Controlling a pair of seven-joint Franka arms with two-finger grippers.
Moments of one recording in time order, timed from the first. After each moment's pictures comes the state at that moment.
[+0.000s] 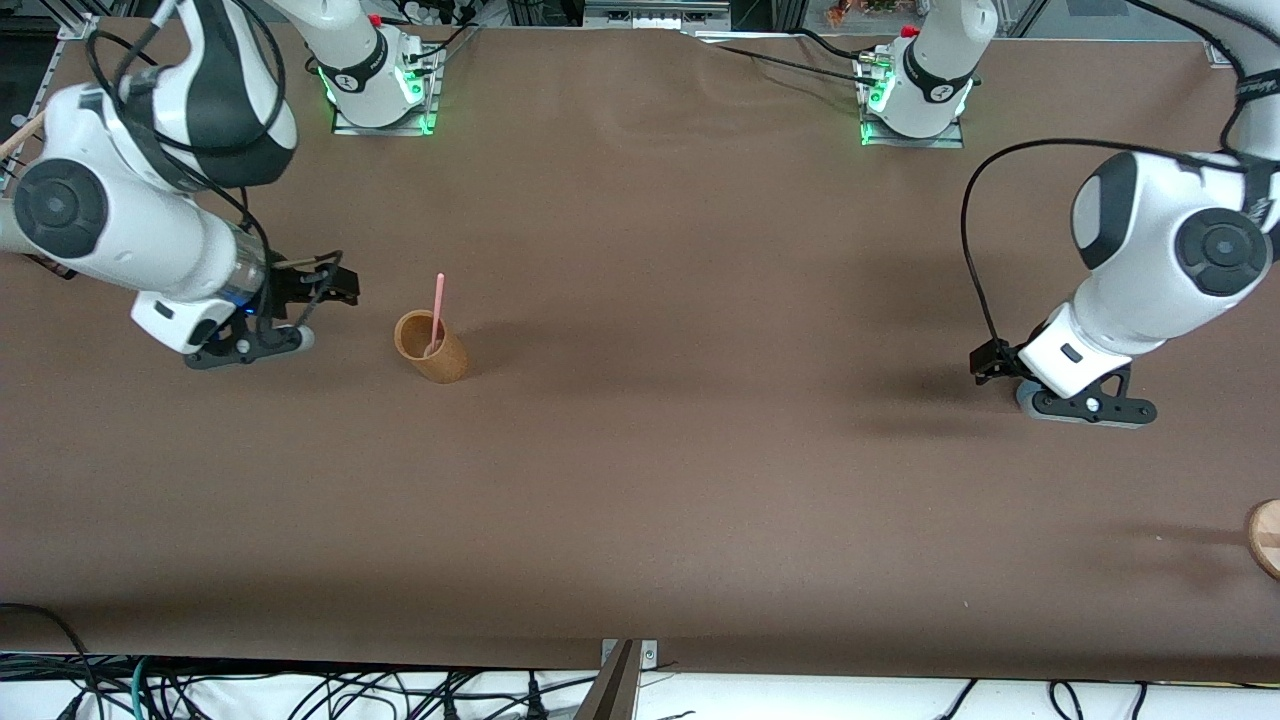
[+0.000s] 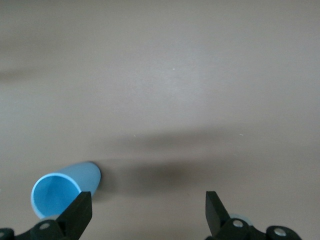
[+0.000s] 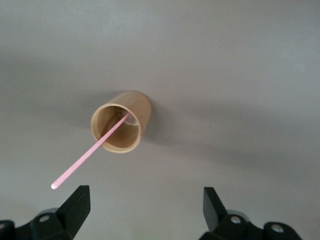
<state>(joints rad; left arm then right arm) -0.01 0.25 -0.03 -1.90 0.08 2.19 0.02 0.16 0.22 0.05 -1.72 0.05 1.75 0.00</state>
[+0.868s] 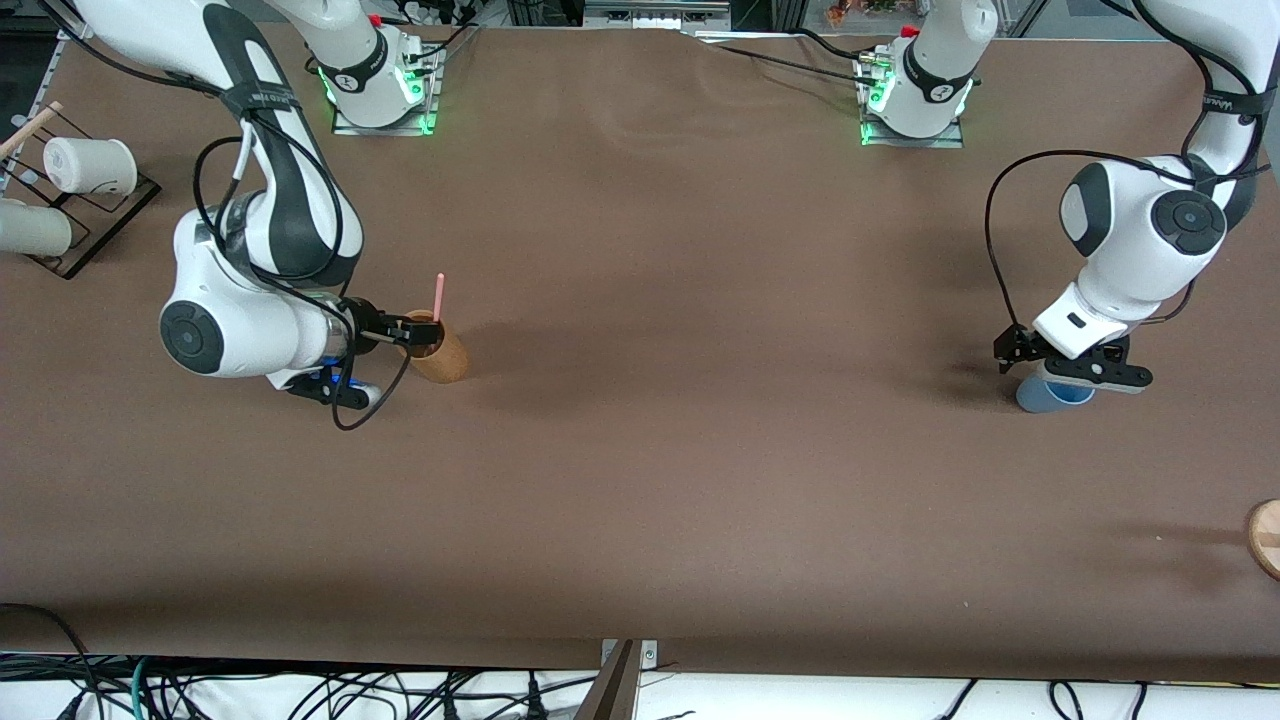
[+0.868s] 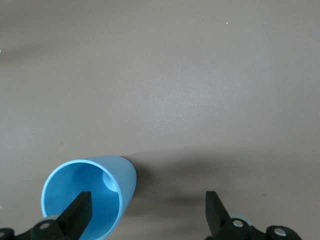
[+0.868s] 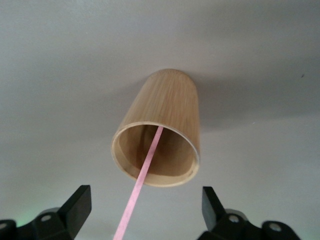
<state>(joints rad) -0.01 0.21 0.12 -2.27 0.08 2.65 0.21 0.17 0.44 0.05 -1.72 0.30 1.79 0.33</state>
